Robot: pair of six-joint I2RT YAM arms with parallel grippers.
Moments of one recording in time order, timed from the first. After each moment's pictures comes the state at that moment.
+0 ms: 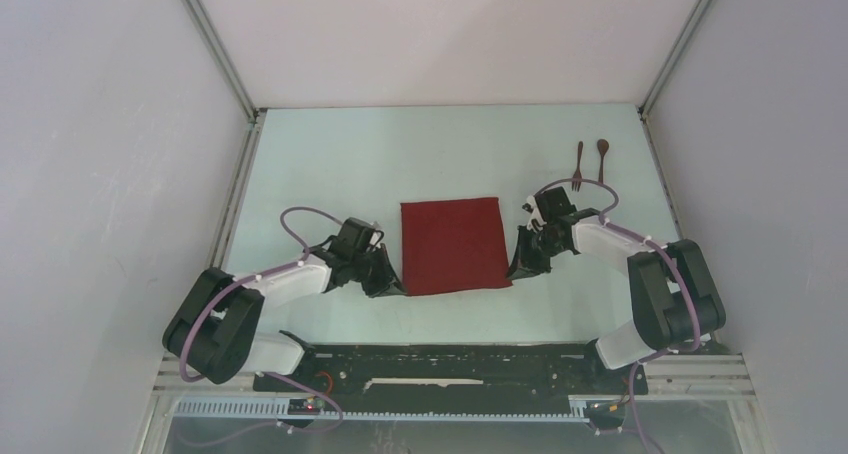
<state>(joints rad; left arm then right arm) -0.51 1.34 0.52 -0.20 0.36 -0.89 0.30 1.52 0.77 -0.51 -0.45 0.46</state>
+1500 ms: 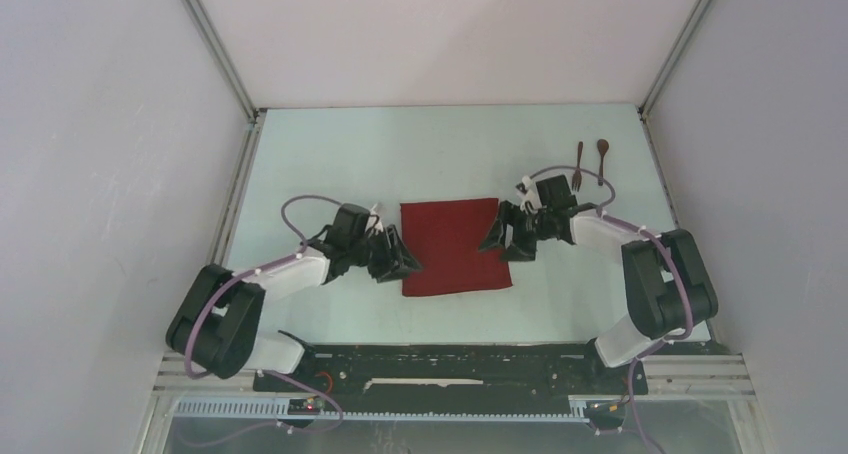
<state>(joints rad) -0.46 1.40 0.53 -0.03 0.50 -0.85 0.27 1.58 0.77 -0.27 -0.68 0.55</state>
